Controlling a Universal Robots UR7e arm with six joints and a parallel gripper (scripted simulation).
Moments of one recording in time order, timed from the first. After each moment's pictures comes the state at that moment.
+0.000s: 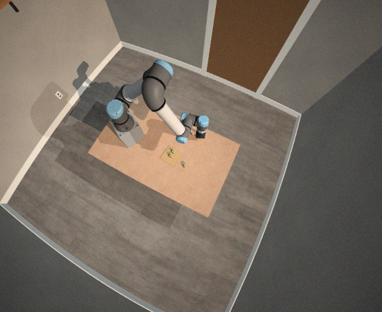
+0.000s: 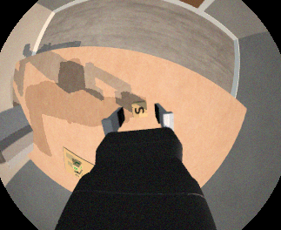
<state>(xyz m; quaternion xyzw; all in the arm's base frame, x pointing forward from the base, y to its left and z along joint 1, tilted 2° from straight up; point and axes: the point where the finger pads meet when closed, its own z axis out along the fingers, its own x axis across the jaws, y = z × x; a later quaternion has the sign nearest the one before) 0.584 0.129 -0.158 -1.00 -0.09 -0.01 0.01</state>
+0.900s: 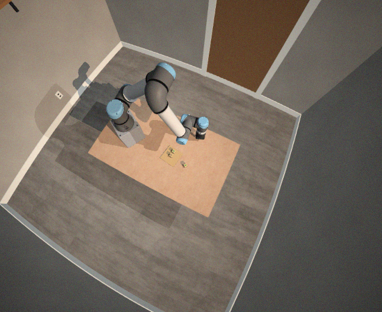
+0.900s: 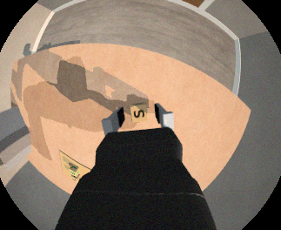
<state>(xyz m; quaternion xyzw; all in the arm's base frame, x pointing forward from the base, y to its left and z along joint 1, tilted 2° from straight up) 0.584 0.129 -0.179 -1.00 -0.09 -0.01 0.01</state>
